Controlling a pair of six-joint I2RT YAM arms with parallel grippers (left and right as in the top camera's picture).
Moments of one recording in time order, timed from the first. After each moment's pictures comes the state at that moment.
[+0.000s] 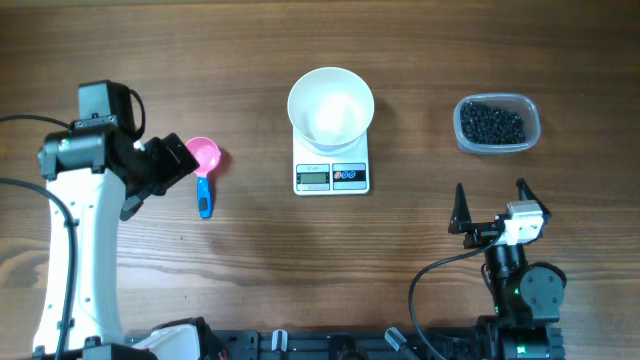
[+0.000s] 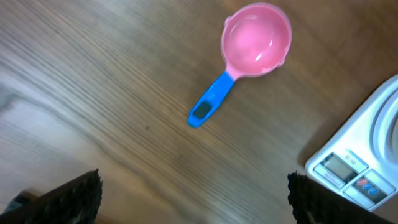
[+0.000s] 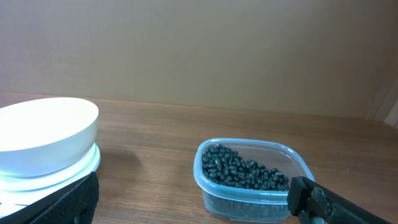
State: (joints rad) left arm 0.16 1.39 1.28 -1.24 0.01 -0.49; right arm 0.00 0.01 0.01 0.00 -0.06 -0.06
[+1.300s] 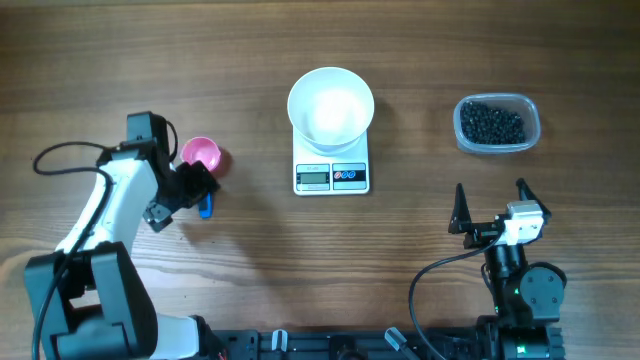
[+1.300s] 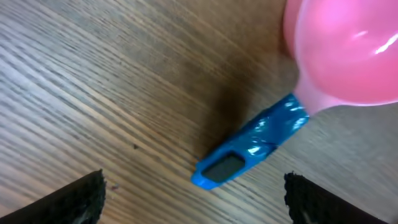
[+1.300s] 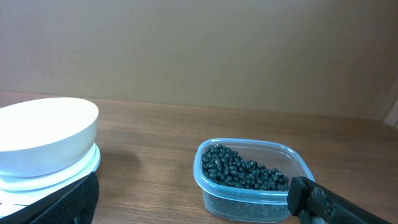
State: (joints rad) left arm 0.16 1.61 0.94 -0.83 0.03 -0.48; right arm 0.00 0.01 0.01 0.00 -0.05 -0.06
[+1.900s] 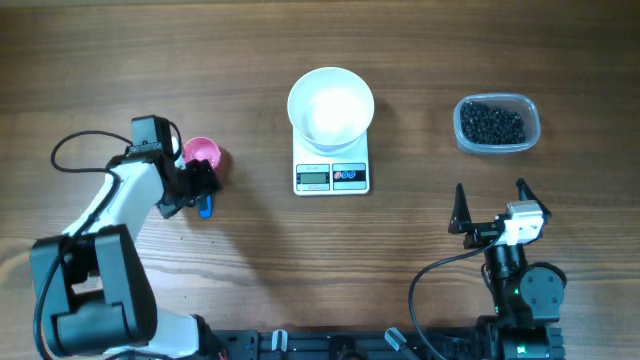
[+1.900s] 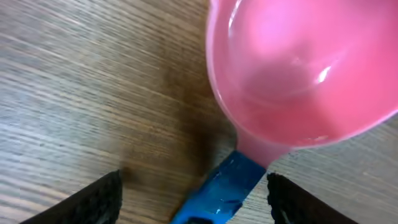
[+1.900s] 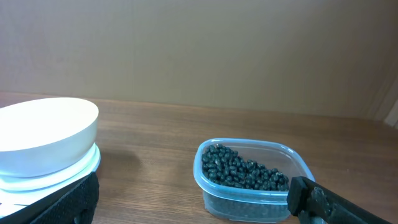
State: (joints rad) left arm 0.16 1.66 0.88 -0.61 0.11 -0.32; right arm 0.00 0.01 0.01 0.00 -0.05 -0.06
